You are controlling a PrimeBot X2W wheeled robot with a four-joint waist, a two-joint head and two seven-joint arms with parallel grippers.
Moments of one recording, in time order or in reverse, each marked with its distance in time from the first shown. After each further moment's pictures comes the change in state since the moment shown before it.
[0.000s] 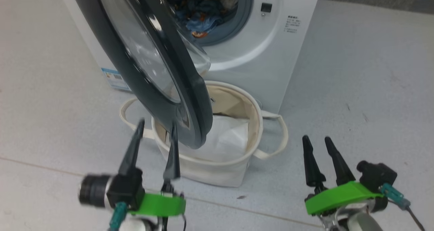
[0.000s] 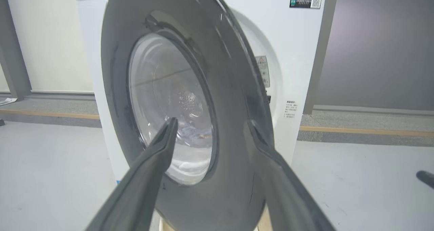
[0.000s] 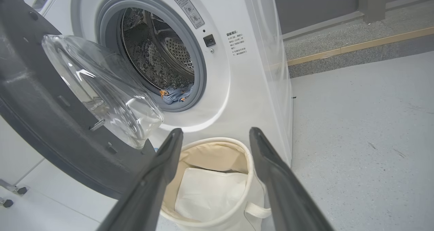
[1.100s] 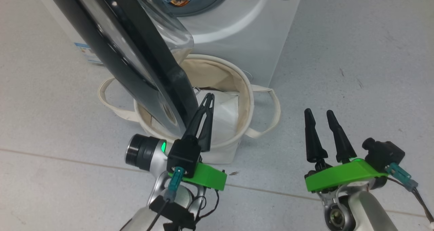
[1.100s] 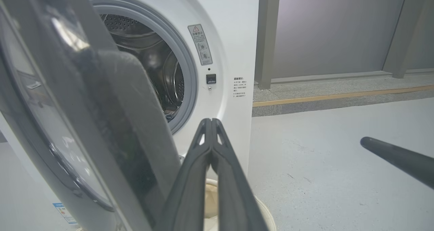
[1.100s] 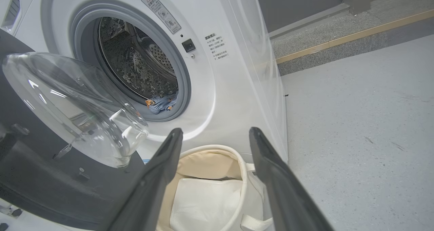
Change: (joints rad) left arm -0.328 -0.001 -0.314 0.193 -0.072 0.134 -0.001; right arm -0.100 0.003 -0.005 -0.036 0.045 0.000 0.000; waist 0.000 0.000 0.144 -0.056
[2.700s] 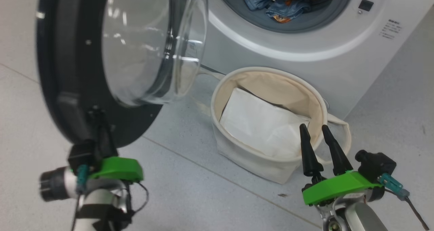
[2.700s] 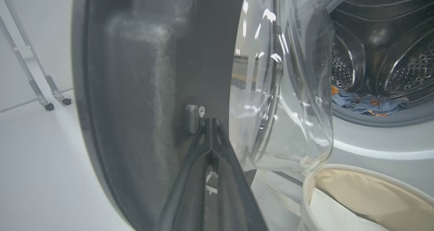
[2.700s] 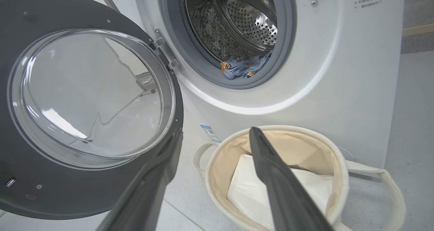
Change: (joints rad) left arm 0.130 0.077 0.361 0.086 -0.103 0.083 0.002; right arm 0.044 0.000 0.018 0.032 -0.027 0.000 0.000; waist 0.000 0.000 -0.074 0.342
